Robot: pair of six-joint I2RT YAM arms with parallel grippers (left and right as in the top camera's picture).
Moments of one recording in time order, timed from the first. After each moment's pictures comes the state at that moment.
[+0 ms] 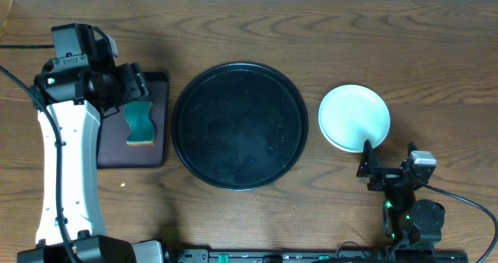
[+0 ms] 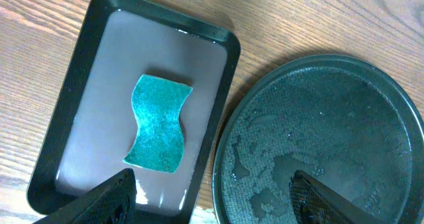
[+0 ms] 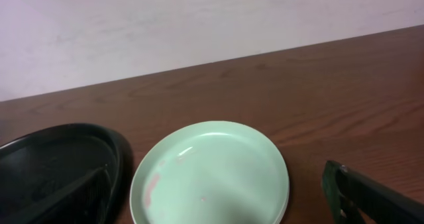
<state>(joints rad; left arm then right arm) 0.20 1.49 1.45 -1.05 0.13 -0.17 0.01 0.06 0.01 -0.07 -0.03 0.19</state>
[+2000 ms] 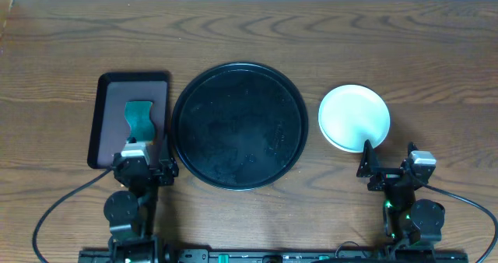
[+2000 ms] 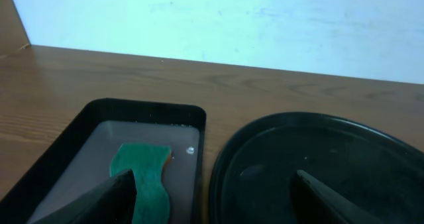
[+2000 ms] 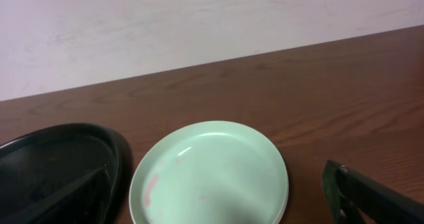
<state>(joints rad) 0.13 0.18 0.06 -0.02 0.12 -0.08 0.01 0.06 0.01 -0.07 -0.03 0.19</state>
